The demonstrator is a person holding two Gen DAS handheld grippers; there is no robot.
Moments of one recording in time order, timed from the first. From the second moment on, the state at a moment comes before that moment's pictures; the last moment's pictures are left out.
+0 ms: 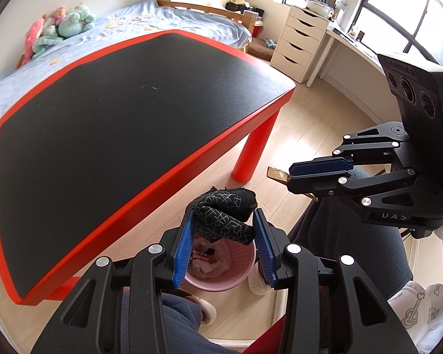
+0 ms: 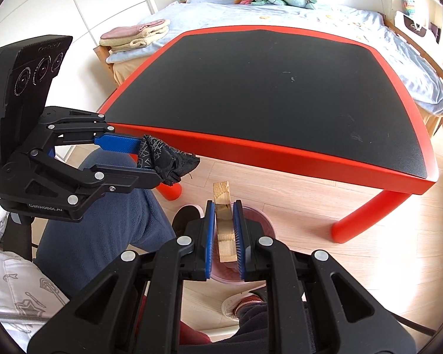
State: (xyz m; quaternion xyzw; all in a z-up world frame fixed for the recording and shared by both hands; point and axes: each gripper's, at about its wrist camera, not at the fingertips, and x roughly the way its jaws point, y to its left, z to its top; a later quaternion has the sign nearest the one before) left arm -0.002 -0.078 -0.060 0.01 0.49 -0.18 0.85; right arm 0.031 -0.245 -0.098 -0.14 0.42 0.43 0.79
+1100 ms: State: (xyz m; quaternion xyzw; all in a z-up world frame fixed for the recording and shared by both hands) left arm 0.004 -0.027 -0.025 -0.04 0.44 -0.06 0.89; right arm 0.054 -0.245 -0.054 -0.08 0.39 0.40 0.83
